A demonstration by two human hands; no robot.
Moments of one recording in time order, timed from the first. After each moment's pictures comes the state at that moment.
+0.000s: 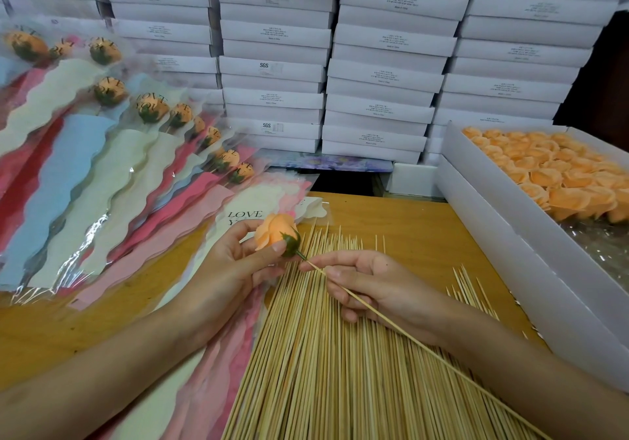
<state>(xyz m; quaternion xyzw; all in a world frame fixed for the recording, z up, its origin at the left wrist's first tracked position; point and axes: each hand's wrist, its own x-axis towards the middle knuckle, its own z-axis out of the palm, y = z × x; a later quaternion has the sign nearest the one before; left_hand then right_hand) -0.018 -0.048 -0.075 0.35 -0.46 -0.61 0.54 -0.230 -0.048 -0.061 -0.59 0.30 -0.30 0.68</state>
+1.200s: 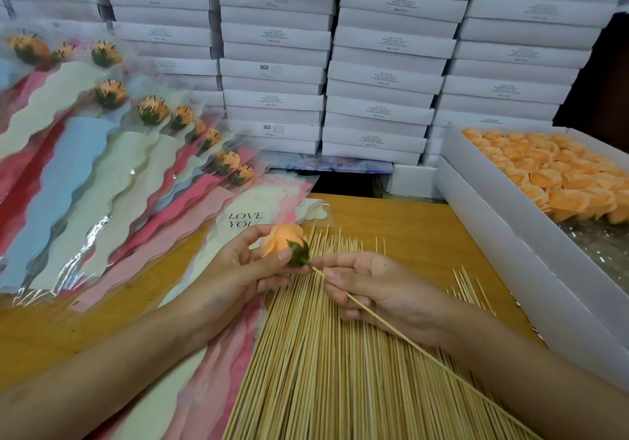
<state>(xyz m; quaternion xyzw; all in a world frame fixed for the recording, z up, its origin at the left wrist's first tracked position) -0.022 -0.046 -0.070 0.34 -0.48 -0.63 0.51 -0.233 -0.050 -0.063 -0.54 0.27 -0.30 0.74</state>
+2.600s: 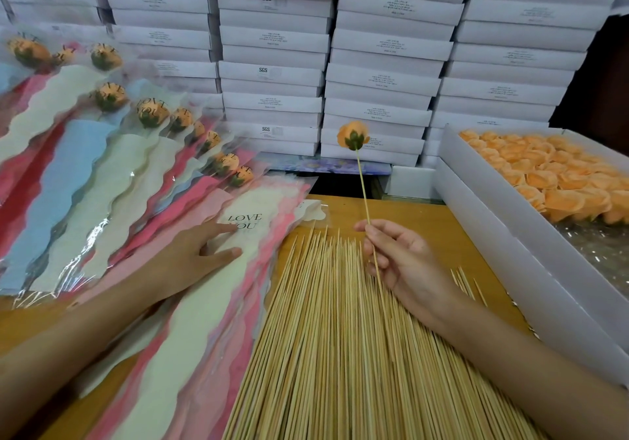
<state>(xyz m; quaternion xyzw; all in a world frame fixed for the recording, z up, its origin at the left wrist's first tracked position) 0.054 -0.095 -0.080 0.62 -0.72 -0.18 0.26 -0.254 -0.071 -0.073 -0.52 0.34 -0.52 0.59</state>
